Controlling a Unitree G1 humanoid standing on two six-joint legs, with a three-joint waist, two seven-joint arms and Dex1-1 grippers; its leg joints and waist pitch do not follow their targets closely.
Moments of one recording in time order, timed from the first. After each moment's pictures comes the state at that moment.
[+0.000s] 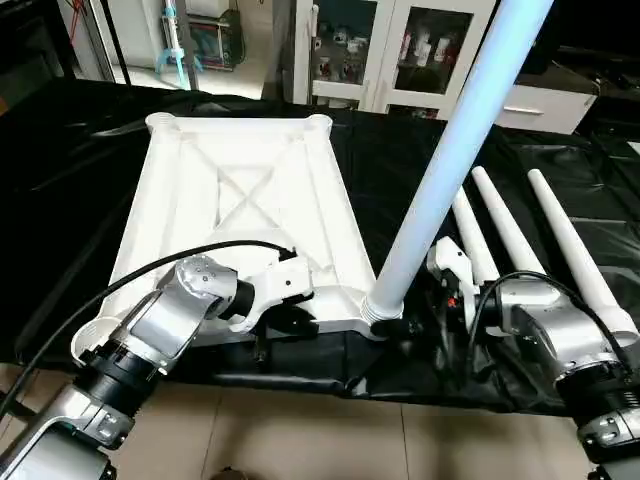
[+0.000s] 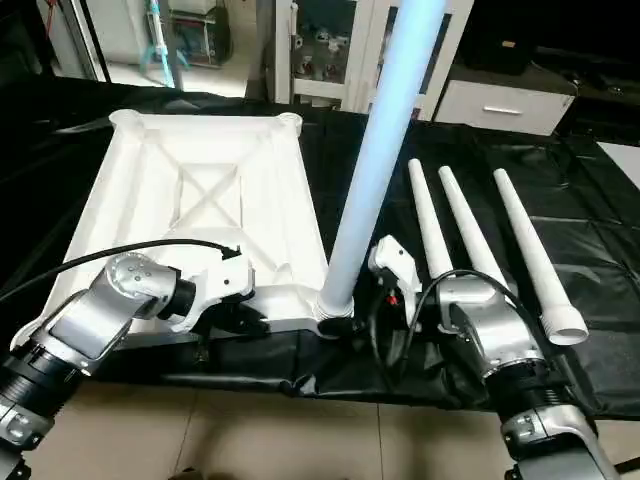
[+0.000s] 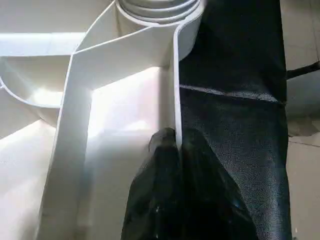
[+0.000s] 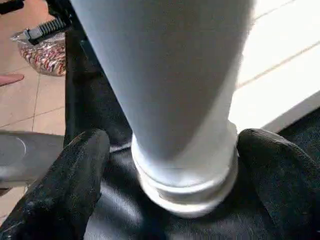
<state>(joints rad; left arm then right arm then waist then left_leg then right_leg) -0.54 0.50 -0.46 0.21 0.03 0.40 -1.18 -0.48 -0.48 0.20 0.52 0.24 0.19 1.27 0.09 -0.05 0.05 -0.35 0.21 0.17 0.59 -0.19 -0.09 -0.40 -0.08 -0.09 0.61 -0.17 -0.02</state>
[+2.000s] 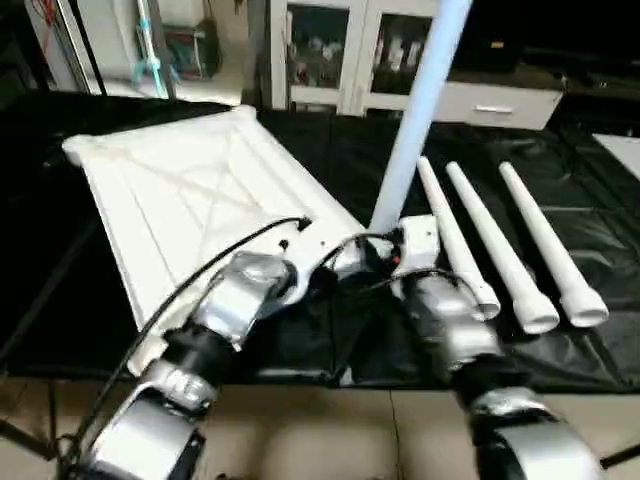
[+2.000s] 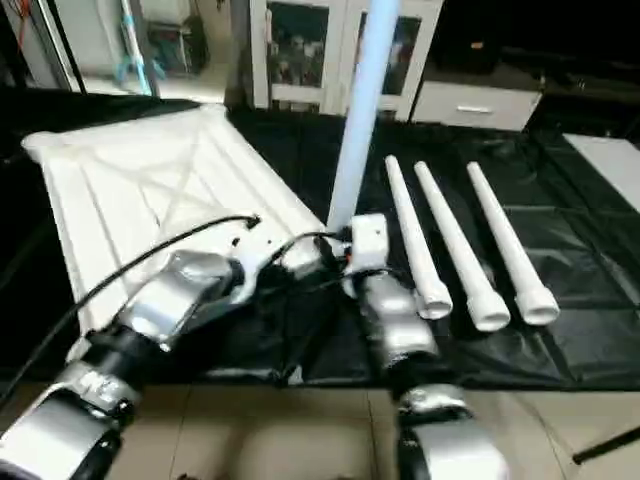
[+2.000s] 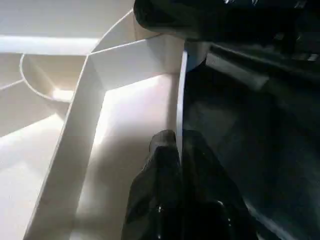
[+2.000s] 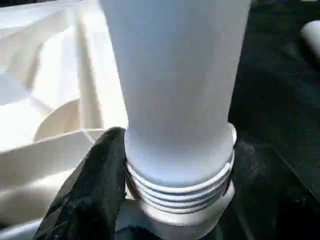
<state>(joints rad) -0.68 0.13 -0.30 0.53 0.10 0.55 -0.62 -0.64 0.01 -0.02 0.96 0.12 -0.12 0.15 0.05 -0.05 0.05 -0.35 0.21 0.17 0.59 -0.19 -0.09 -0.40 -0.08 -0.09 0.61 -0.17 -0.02</state>
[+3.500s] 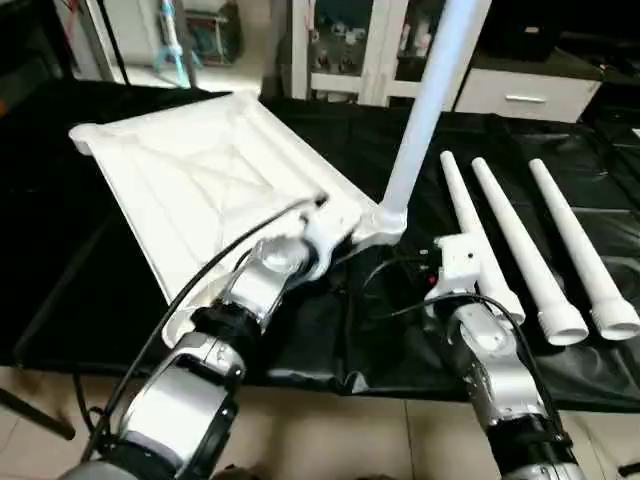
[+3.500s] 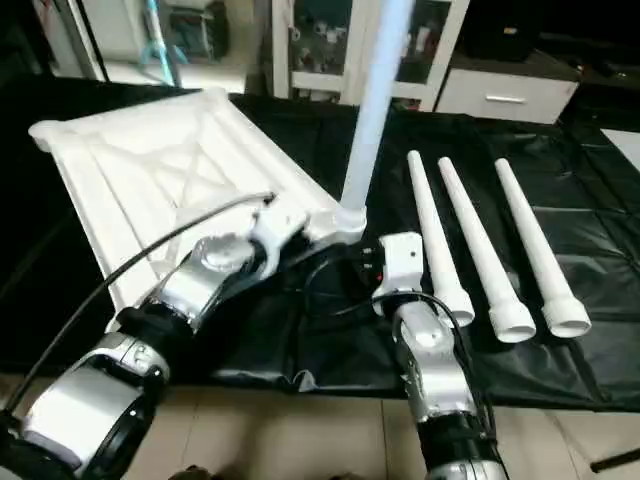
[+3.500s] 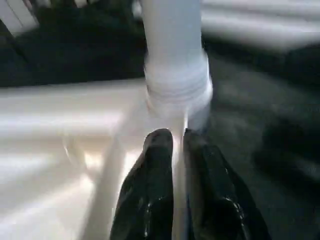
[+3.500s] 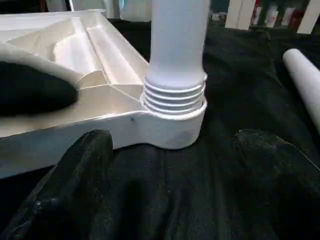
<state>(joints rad) -0.84 0.04 -0.21 0.84 0.09 0.10 -0.47 -0.29 -0.09 -0.01 0.39 0.10 -0.02 0.25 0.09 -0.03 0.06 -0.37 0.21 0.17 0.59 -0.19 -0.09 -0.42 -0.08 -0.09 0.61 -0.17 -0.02</state>
